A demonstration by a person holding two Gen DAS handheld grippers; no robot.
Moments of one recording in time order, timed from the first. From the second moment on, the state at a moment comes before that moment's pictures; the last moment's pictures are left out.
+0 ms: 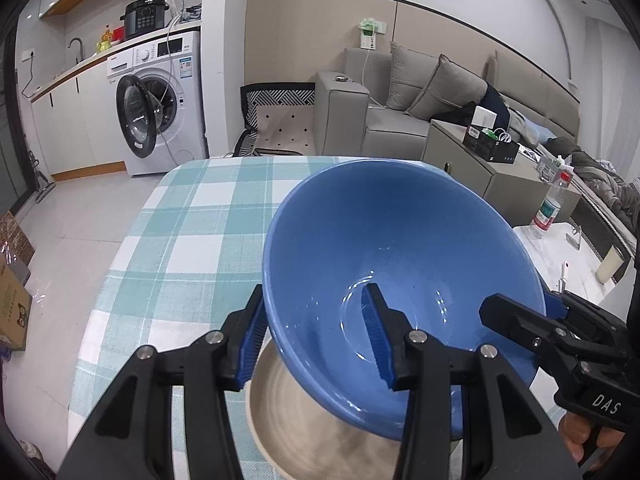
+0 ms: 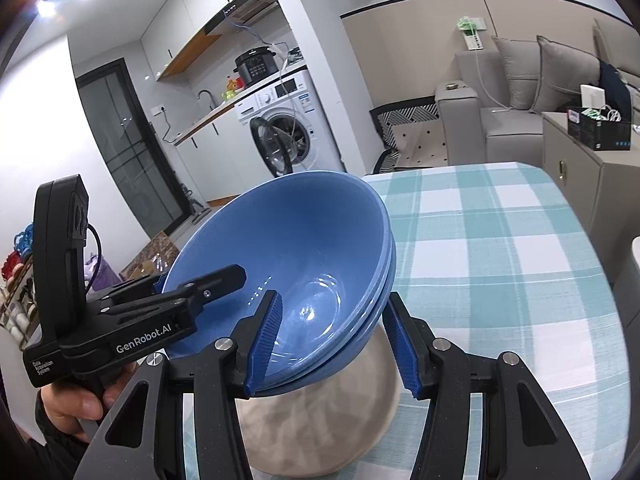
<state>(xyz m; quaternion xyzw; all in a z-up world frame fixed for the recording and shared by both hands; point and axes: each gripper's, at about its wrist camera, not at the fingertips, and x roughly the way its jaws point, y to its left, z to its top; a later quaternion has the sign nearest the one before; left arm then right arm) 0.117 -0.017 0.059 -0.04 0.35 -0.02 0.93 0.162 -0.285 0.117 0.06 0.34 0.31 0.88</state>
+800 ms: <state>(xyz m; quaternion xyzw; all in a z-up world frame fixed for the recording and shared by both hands) 0.115 0.000 0.021 -0.05 0.40 -0.01 0.92 0.164 -0.264 0.093 0.04 0.38 0.32 0.87</state>
